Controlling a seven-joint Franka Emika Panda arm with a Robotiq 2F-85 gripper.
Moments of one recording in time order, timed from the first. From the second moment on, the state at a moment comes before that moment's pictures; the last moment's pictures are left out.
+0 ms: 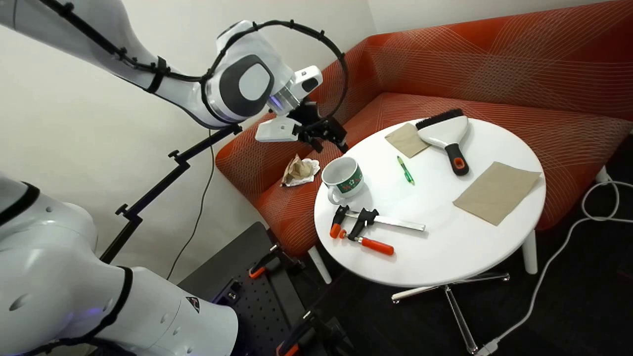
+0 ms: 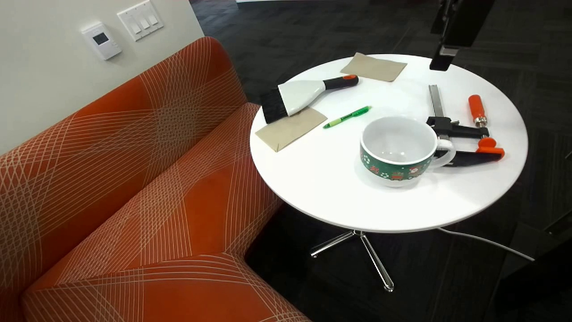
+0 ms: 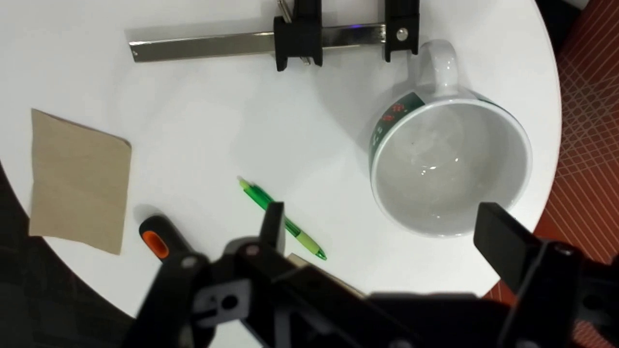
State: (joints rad) arm 0.15 0.10 0.11 -2.54 -0.23 2.80 0.10
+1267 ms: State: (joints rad) arm 0.19 0.56 0.08 -2.31 -0.18 2.98 0.10
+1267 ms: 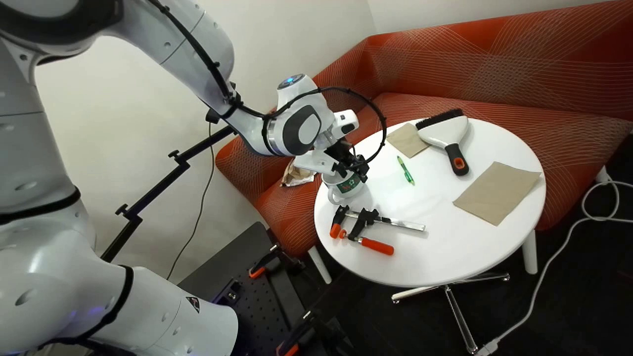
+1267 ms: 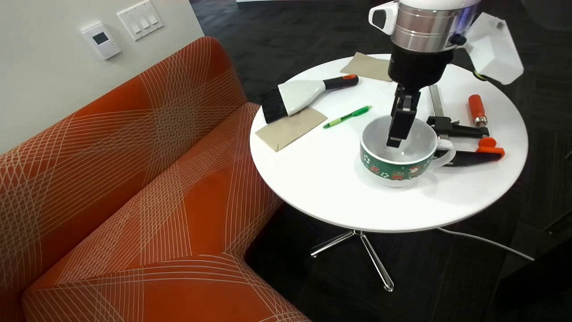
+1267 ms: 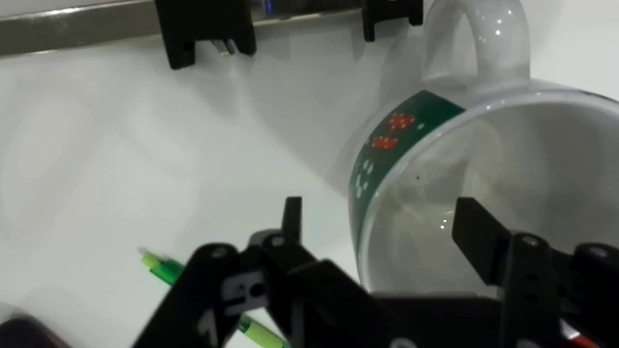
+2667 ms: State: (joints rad) arm 0.21 0.50 -0.04 -2.29 -0.15 2.92 0.11
